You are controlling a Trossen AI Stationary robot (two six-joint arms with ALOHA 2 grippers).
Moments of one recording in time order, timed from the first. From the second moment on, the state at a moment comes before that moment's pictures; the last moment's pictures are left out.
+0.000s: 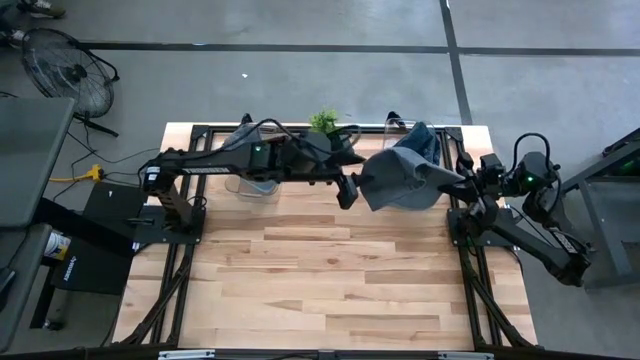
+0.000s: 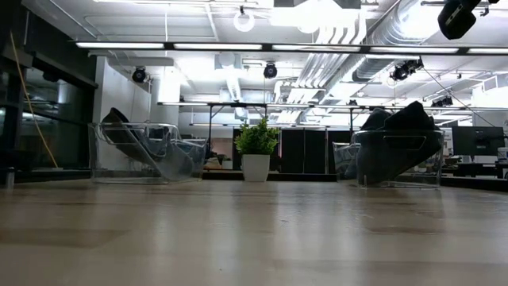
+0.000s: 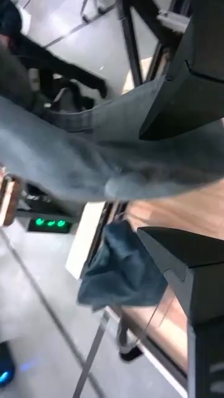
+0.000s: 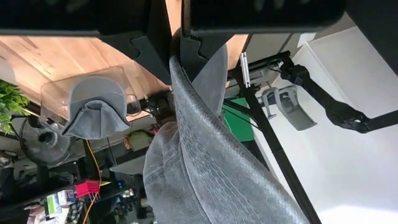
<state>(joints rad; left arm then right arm) -0.01 1.77 1.94 -0.50 -0.22 -0.27 -0.71 0.15 0.61 -0.40 -0.76 0.42</state>
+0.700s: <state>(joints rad) -0.01 1.82 1.94 -0.33 -0.12 -0.30 -0.71 0.22 0.61 -0.26 -0.76 0.47</state>
